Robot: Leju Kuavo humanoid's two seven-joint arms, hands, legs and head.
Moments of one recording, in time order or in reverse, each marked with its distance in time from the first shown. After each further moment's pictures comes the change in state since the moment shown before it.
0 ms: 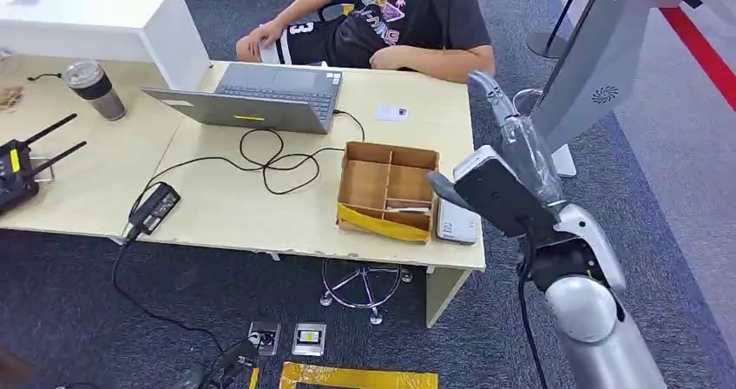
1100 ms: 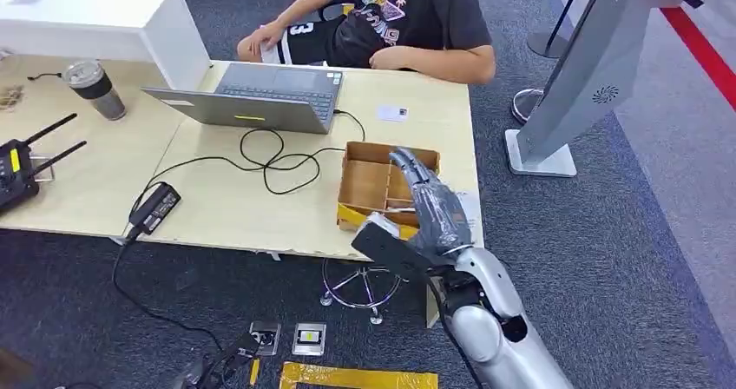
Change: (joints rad) left arm -0.025 -0.005 0.017 0.000 -0.010 0.001 0.012; right arm 0.099 0.149 0.154 0.309 0.290 -0.098 -0.061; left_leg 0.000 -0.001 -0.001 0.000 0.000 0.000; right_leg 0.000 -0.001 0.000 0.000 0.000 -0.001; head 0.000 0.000
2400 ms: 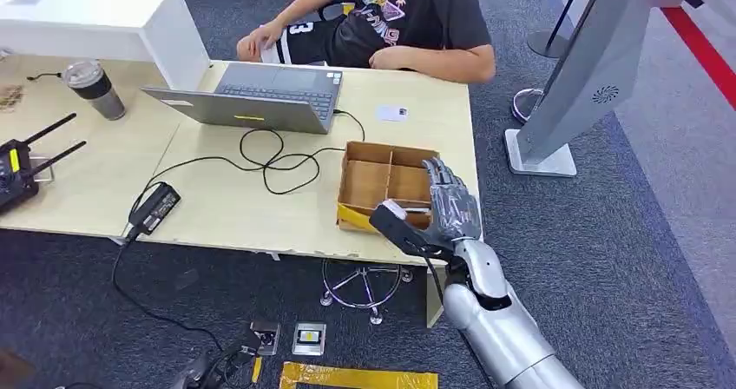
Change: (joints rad) left arm -0.010 -0.005 0.008 0.000 -0.027 -0.005 0.001; right arm -0.138 0.037 0.010 0.500 0.128 -0.266 0.043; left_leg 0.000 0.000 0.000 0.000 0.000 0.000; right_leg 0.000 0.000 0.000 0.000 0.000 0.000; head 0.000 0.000
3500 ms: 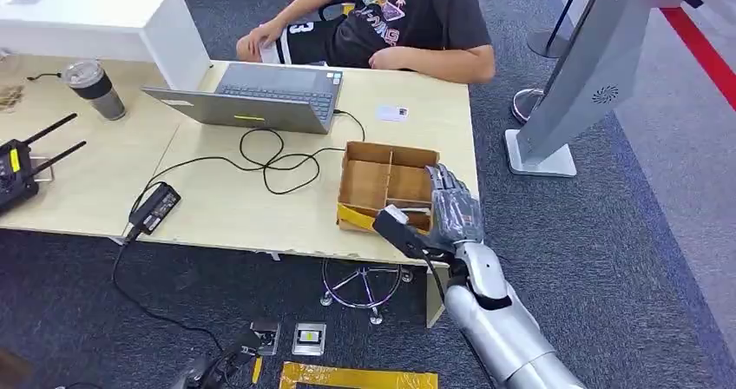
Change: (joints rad) left arm -0.001 0.000 0.000 0.000 -0.008 -0.003 0.000; right arm -0.016 0.007 0.000 0.091 0.033 -0.028 -0.022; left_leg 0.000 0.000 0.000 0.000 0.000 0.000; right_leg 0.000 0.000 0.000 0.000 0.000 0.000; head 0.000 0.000
